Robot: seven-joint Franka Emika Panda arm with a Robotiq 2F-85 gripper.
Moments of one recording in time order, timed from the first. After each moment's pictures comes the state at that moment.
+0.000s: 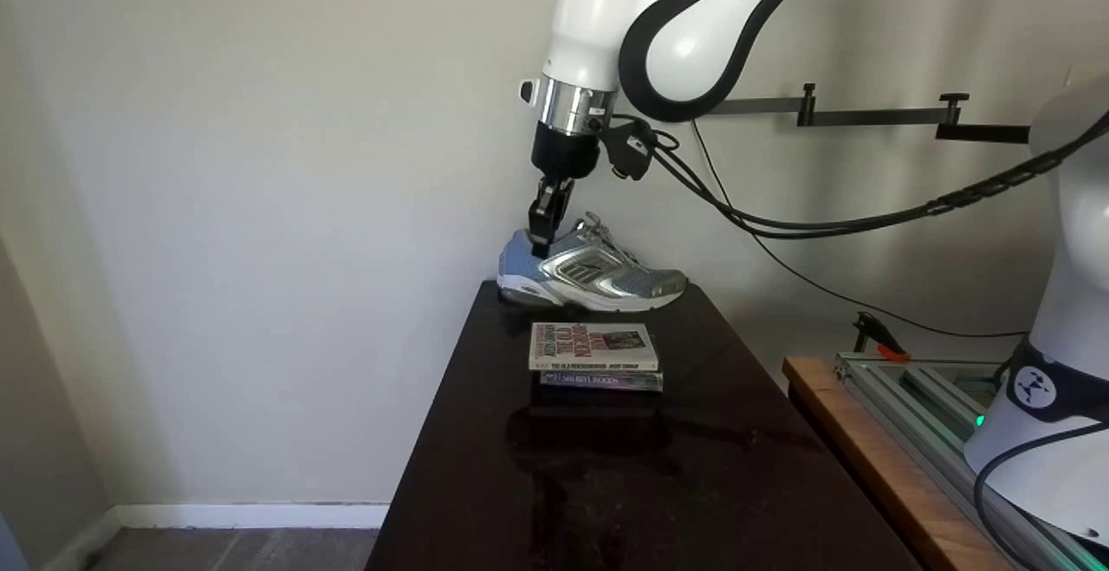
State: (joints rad) arm -0.11 0.02 -0.24 -2.40 -0.31 2.71 0.10
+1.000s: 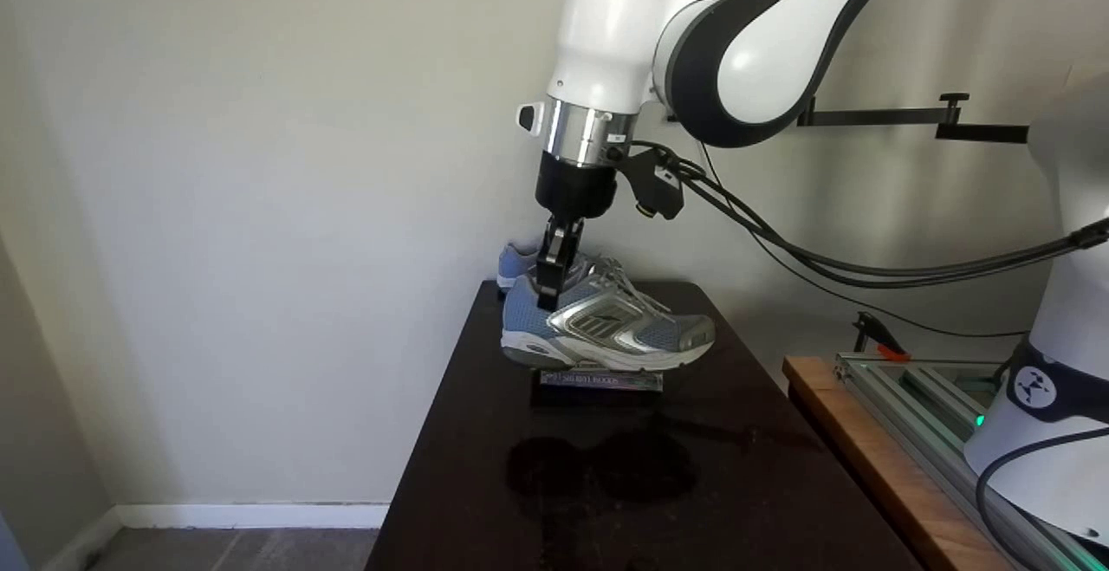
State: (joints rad) arm -0.10 -0.02 -0.07 -2.51 -0.31 2.72 0.24
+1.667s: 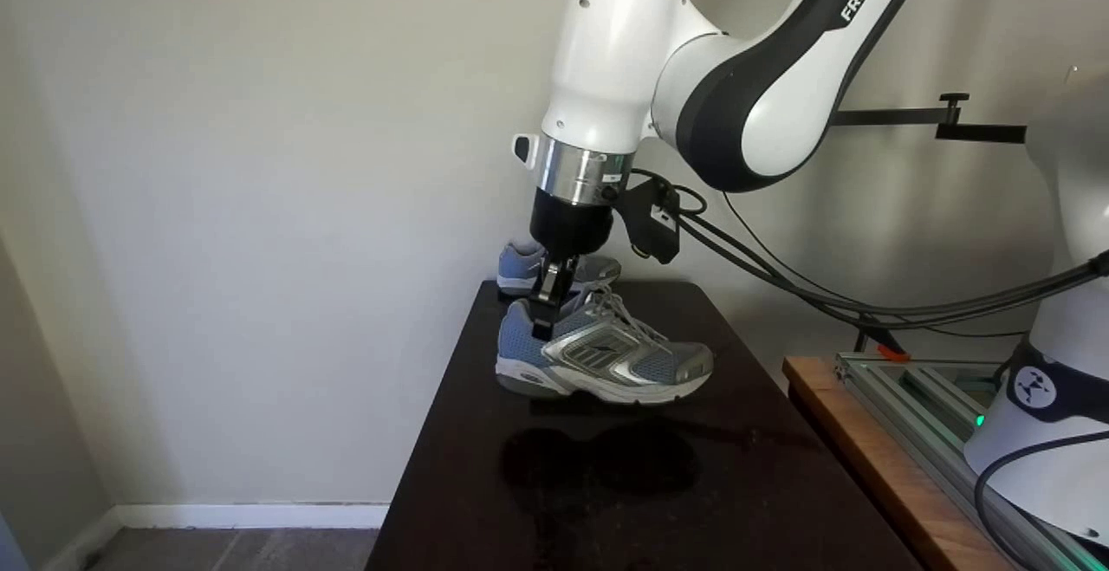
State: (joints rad) arm -0.07 0.05 -0.07 -2.51 -0.47 2.78 0.45
